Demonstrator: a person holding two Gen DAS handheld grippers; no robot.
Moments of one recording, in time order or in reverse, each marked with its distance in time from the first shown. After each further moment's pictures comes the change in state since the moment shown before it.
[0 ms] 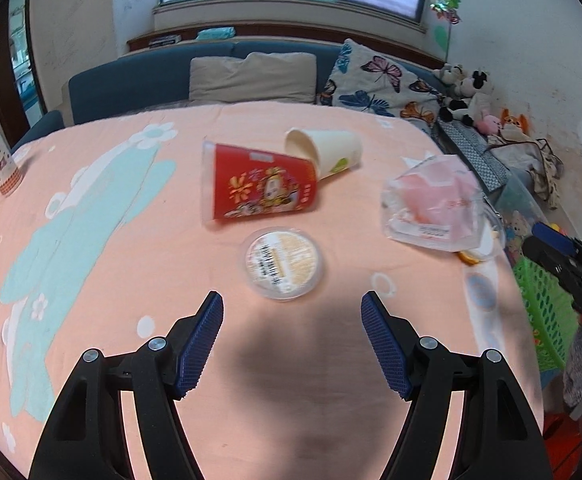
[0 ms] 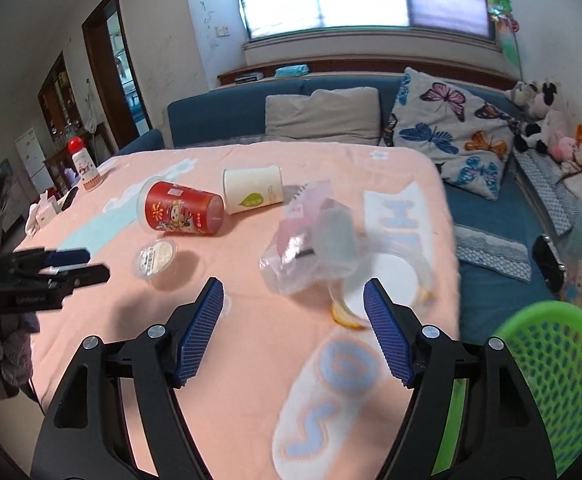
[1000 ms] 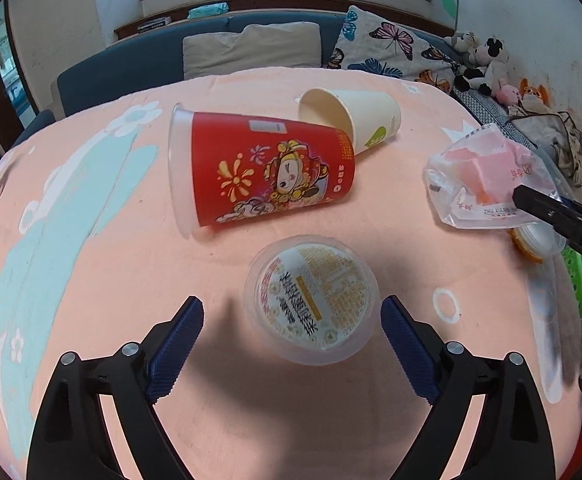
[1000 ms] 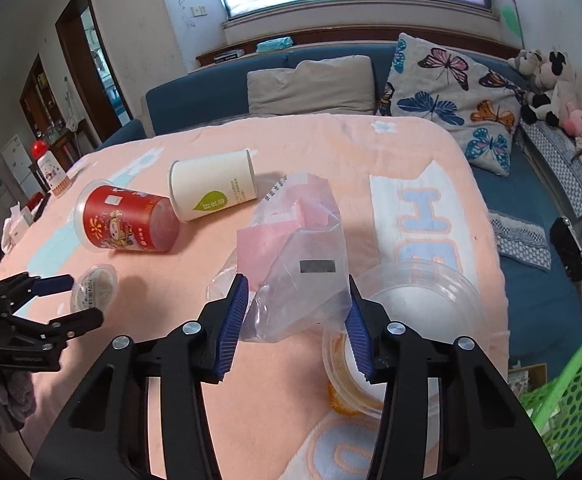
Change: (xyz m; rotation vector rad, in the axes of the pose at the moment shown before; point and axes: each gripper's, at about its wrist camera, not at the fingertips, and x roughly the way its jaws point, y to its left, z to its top) left arm 0.084 0.004 0.025 0.064 0.083 0.045; right arm 0.092 -0.026 0.017 0.057 0.079 -0.012
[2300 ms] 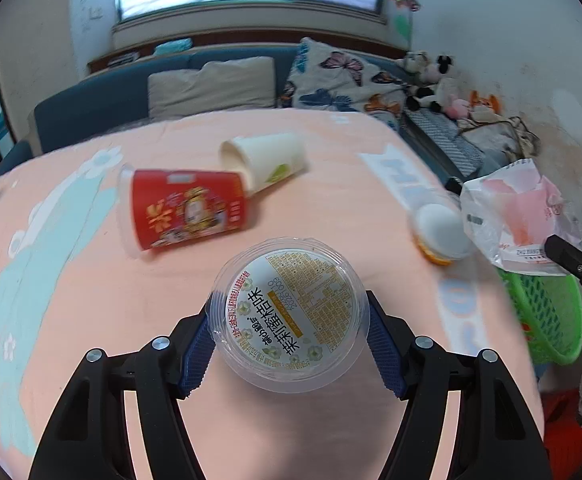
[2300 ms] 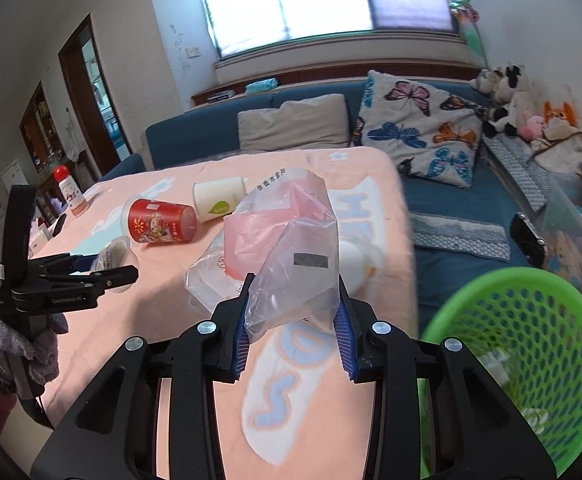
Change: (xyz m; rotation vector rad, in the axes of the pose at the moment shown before) left arm -0.068 -0.059 -0.014 0.060 -0.117 -0.120; right arm -0.141 -0.018 -0.052 0.040 -0.138 -0.046
